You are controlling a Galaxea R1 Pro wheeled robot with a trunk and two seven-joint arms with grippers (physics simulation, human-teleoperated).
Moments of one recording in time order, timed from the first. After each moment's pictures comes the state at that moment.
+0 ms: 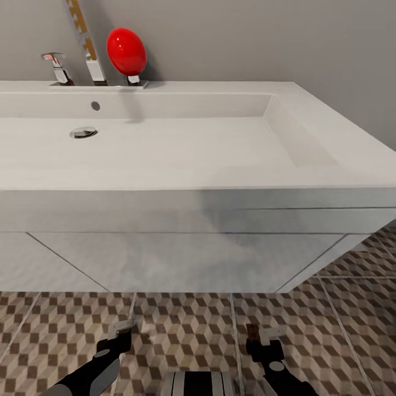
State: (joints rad) left arm -0.54 0.15 -0.76 -0.40 0.92 -0.08 0.35; right arm -0.51 0.03 0.16 -0.26 0.01 -0.14 -0.23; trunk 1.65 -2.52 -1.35
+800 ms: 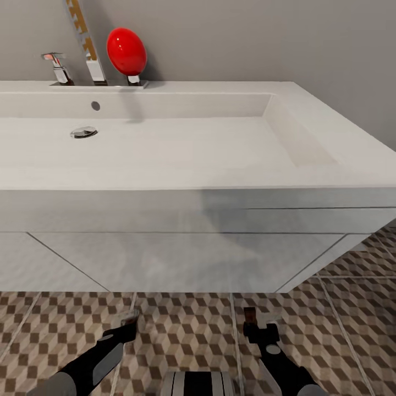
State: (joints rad) left arm -0.57 0.15 -0.70 -0.48 0.92 0.04 0.35; right arm -0.52 0.04 0.16 -0.37 0.01 -0.11 -0.23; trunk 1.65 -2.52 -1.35
